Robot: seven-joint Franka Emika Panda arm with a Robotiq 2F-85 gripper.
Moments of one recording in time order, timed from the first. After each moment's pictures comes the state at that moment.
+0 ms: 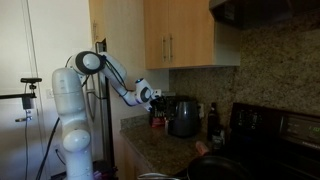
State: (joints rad) arm -0.06 -0.07 0.23 -2.40 -0.38 3.04 0.64
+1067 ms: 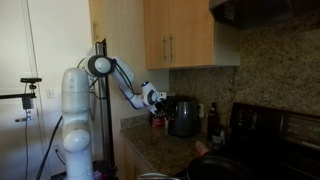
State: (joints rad) arm -0.06 0.08 0.19 -2.29 -0.46 3.10 0.71
